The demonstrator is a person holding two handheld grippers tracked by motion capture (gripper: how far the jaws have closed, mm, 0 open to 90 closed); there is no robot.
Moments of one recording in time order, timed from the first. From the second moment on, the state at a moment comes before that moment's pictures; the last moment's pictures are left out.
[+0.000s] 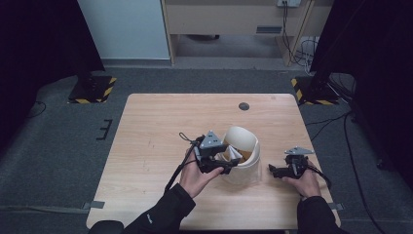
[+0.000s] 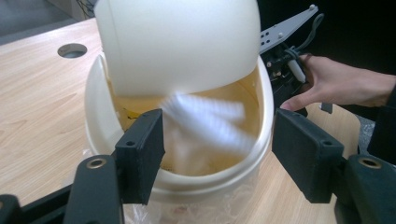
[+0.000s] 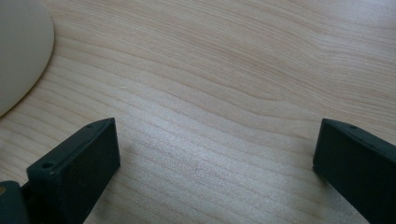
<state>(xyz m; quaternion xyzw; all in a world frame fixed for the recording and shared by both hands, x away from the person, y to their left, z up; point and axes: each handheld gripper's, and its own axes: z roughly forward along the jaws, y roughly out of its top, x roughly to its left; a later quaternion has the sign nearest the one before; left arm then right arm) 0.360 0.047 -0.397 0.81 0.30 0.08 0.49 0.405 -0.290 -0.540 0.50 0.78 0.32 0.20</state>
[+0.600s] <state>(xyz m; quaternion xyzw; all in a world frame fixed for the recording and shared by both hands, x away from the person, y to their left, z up) 0.356 0.094 -0.402 0.80 0.30 0.11 0.51 0.405 -0.290 -0.539 0.50 0.78 0.32 0.20</state>
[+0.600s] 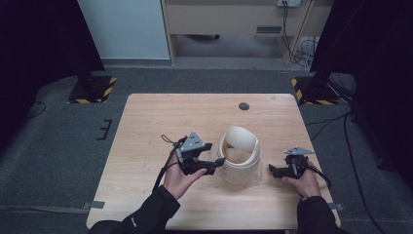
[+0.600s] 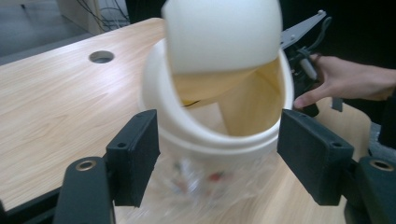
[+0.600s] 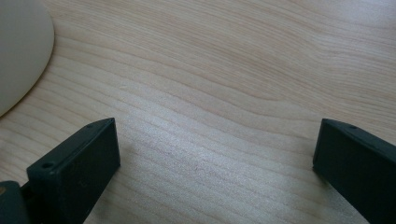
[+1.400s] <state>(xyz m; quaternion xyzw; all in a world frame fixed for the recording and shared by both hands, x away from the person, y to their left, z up) 0.377 0.221 -0.497 0.79 0.44 0.15 0.40 0.405 -0.290 -0.539 0.50 0.78 0.32 0.20</state>
